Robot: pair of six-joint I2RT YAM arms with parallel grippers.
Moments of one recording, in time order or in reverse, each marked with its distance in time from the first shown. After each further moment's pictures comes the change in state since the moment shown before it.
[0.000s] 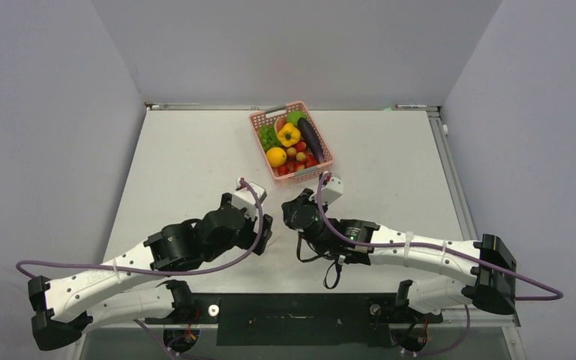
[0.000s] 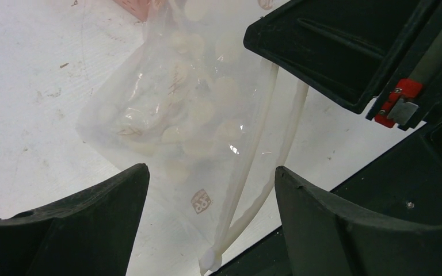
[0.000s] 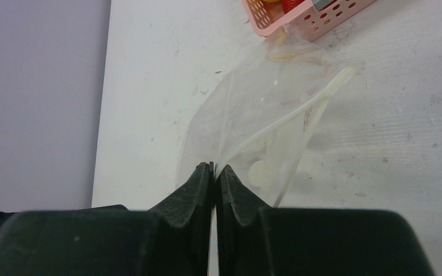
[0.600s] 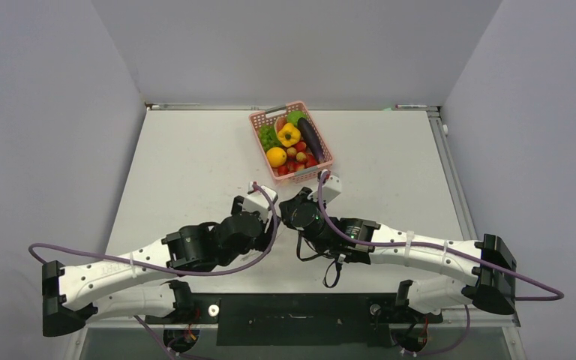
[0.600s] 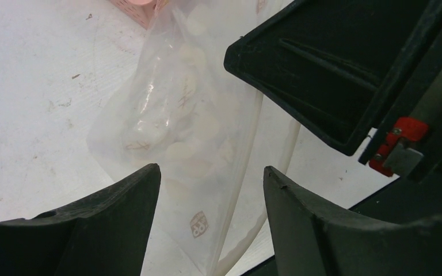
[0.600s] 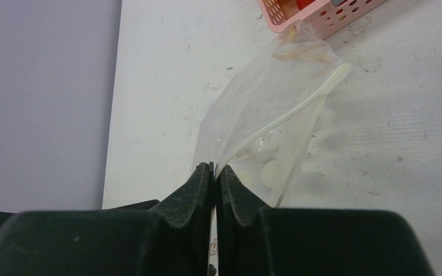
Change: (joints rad) left arm -0.100 0.084 -0.003 0.067 -0.156 -0.024; right arm 0.000 0.000 0.027 0.002 -0.029 0.000
